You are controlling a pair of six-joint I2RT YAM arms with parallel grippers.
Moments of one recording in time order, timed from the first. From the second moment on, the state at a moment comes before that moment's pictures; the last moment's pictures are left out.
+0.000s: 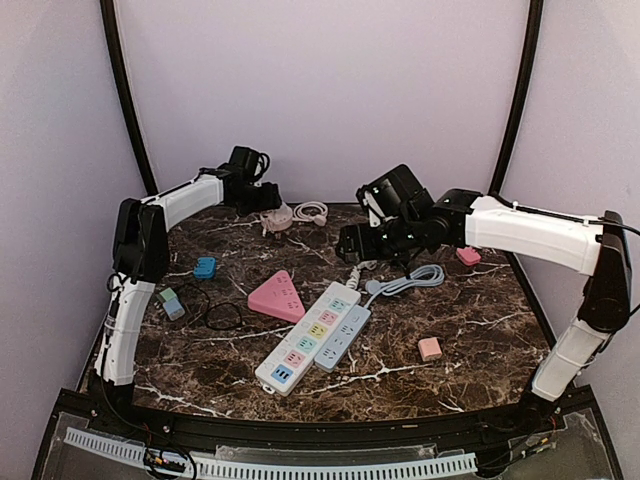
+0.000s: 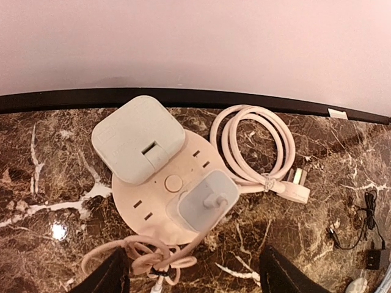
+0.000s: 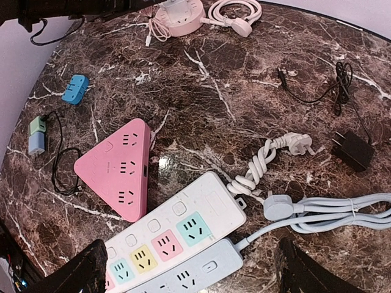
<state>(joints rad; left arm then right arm) -0.37 2.43 2.22 -0.54 0.01 -0.38 0.86 1.65 1.40 -0.55 0.11 0.48</state>
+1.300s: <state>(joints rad) -0.45 2.24 1.99 -0.72 -0.01 -0.33 0.86 1.75 1.43 -0.55 0.10 0.48</state>
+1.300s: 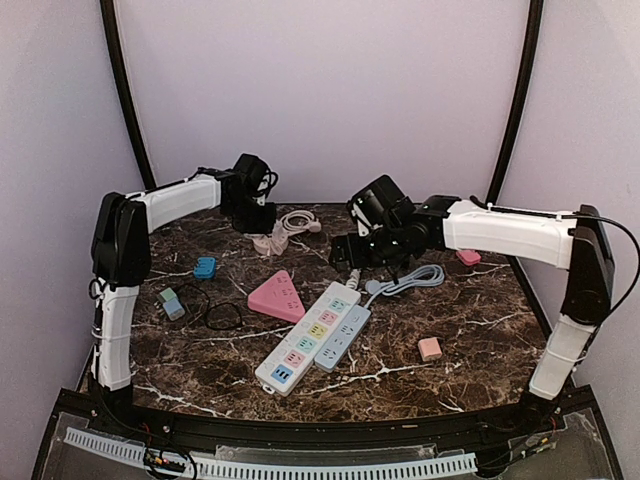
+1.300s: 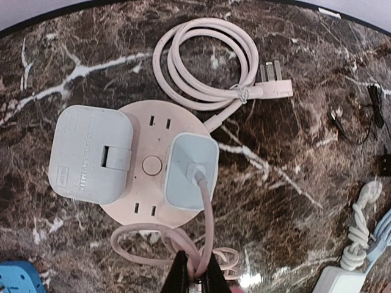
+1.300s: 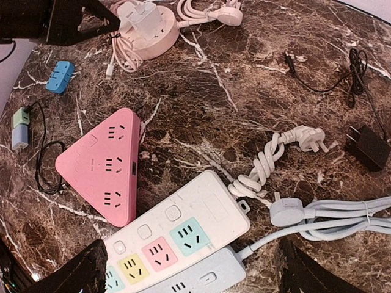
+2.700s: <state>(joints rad) -0.46 1.58 1.22 -0.67 0.16 -0.40 0.87 2.31 1.82 0.03 -0.31 -0.23</state>
